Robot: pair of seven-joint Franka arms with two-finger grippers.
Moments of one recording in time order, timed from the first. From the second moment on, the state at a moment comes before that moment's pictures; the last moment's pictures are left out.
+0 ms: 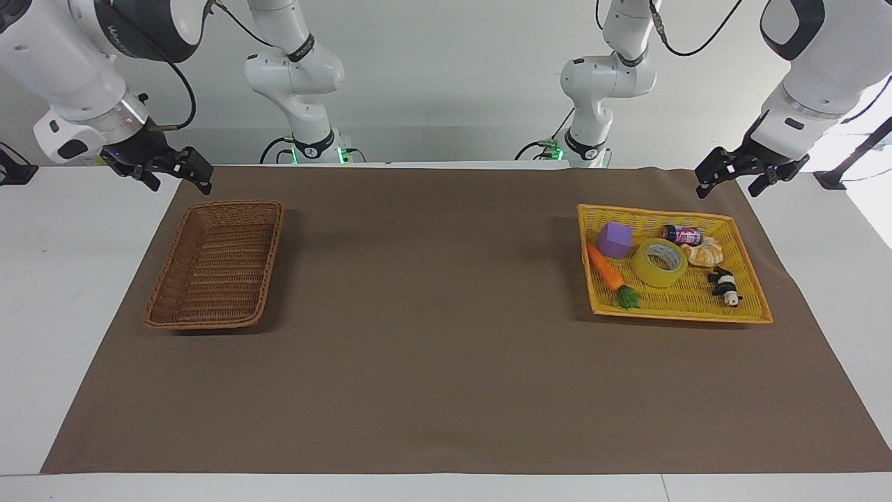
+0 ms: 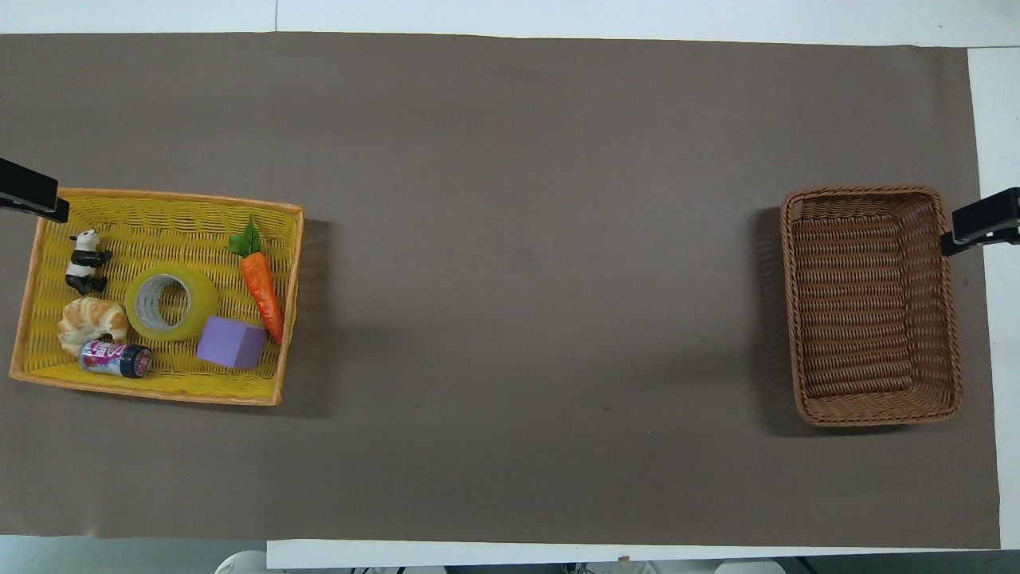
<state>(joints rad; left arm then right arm) -0.07 0.04 0.00 -1.49 0.02 1.46 0.02 0.03 0.02 -0.19 -1.57 0.01 1.43 -0.04</state>
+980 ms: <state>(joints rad) 0.09 -0.14 0.01 -2.06 0.02 1.97 0.11 0.03 0.02 -0.19 -1.57 0.01 1.43 -0.04</state>
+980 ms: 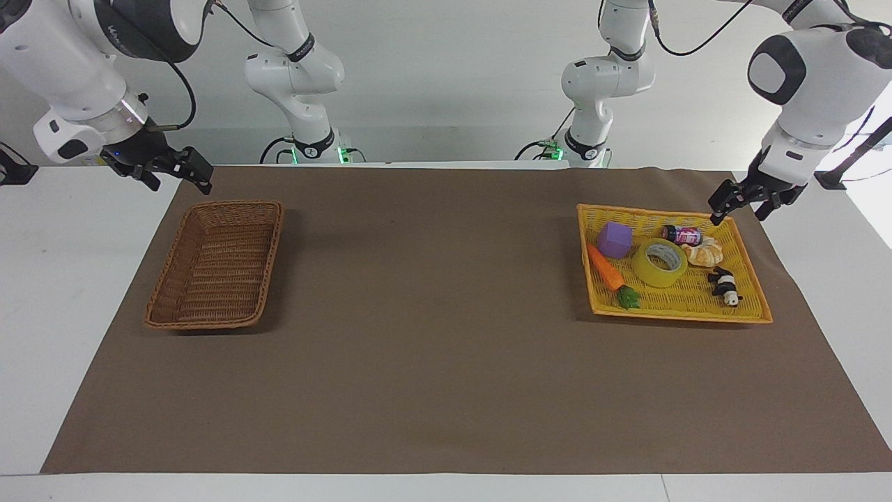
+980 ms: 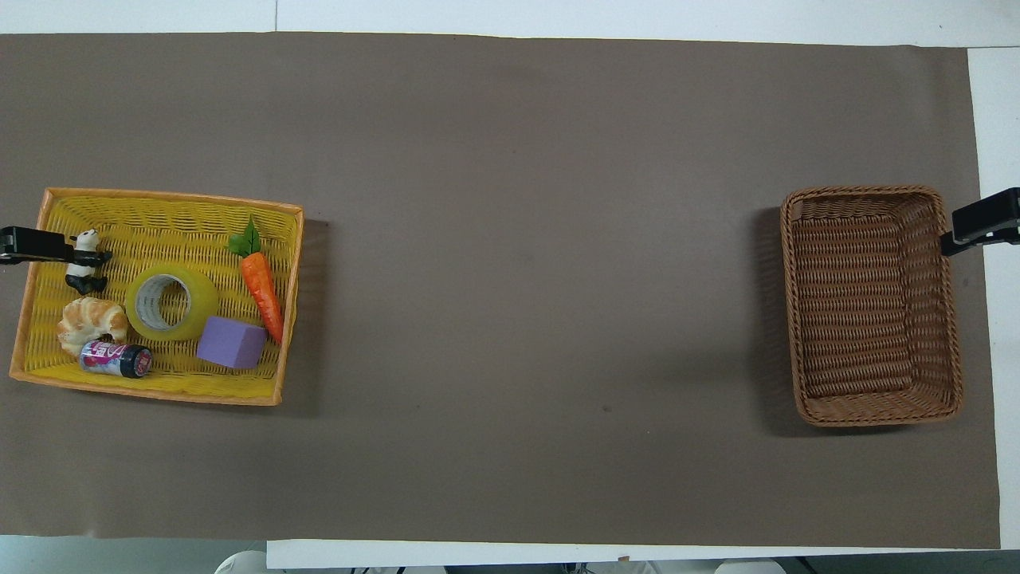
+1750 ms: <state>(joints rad) 0.10 -0.11 0.01 -2.33 0.02 2.26 0.12 0.03 0.02 -0.19 -1.57 0.01 1.43 -0.04</state>
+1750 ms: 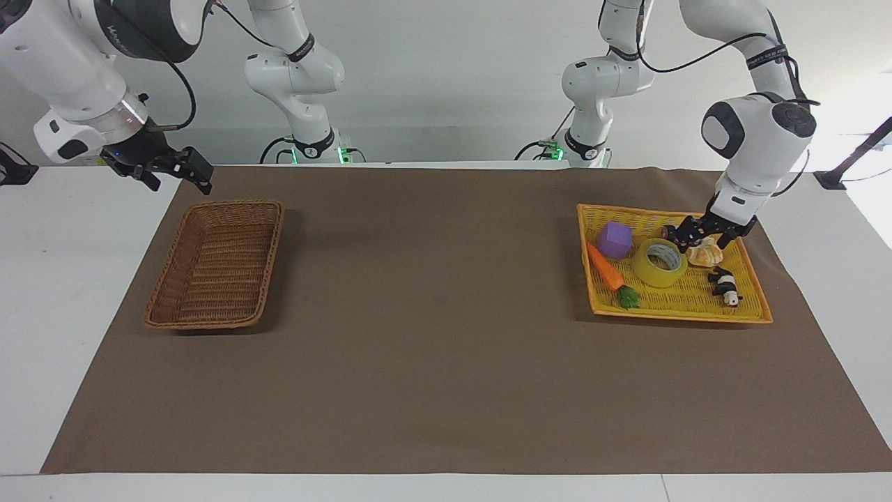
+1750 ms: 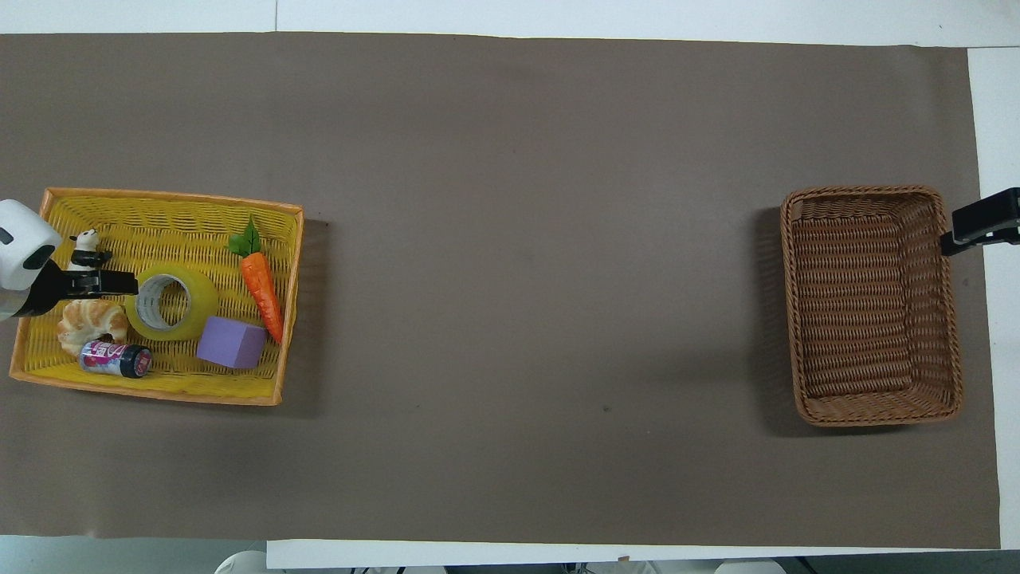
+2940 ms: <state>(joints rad) 0.11 -0.04 0.00 -2.42 0.02 2.38 0.12 0.03 0.02 -0.19 -1.57 0.01 1.43 -0.04</state>
